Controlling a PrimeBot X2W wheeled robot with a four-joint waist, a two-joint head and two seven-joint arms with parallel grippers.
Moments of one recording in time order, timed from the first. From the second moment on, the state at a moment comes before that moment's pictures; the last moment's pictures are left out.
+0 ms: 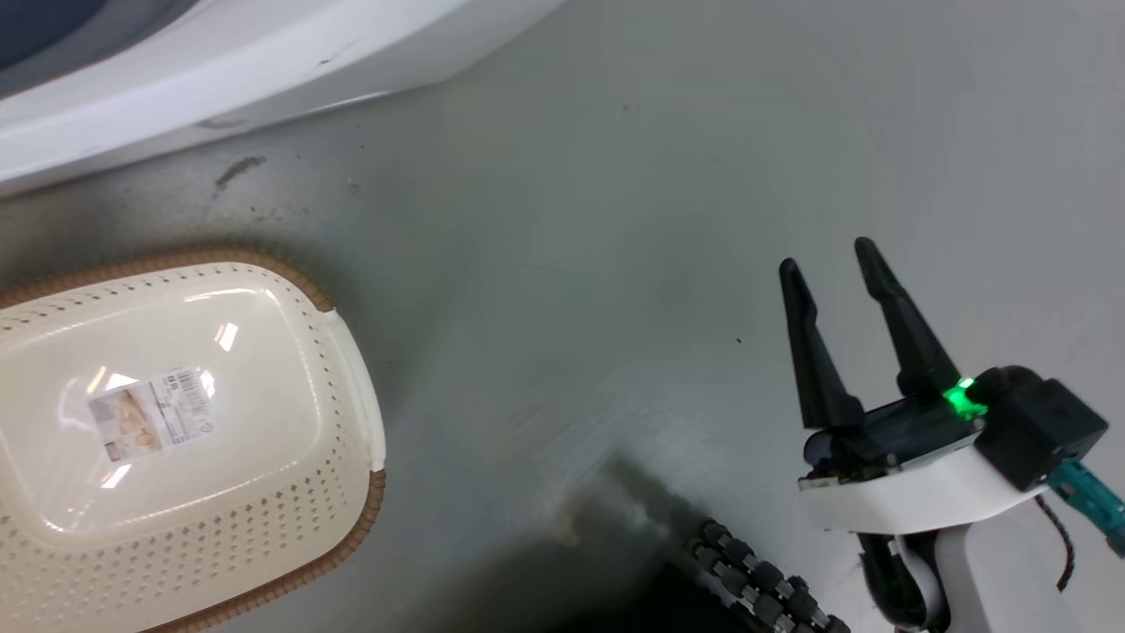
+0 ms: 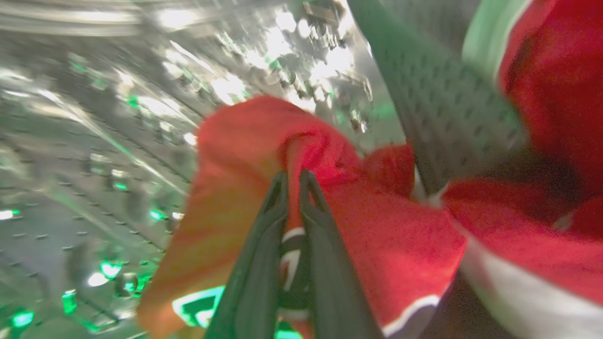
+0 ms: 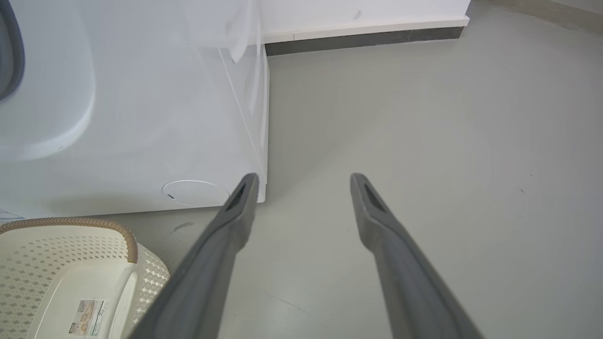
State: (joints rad) left arm -1.64 0.80 -0.59 0.88 -0.31 -0.10 0.58; right arm -0.19 -0.05 0.20 -0.07 0.26 0.13 -0.26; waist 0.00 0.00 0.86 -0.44
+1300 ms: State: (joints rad) left arm -0.74 0.38 -0.27 0.46 -0.35 0.03 -0.26; right arm -0.09 -0.05 0.04 0.00 0.04 0.13 -0.26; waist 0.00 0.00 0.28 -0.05
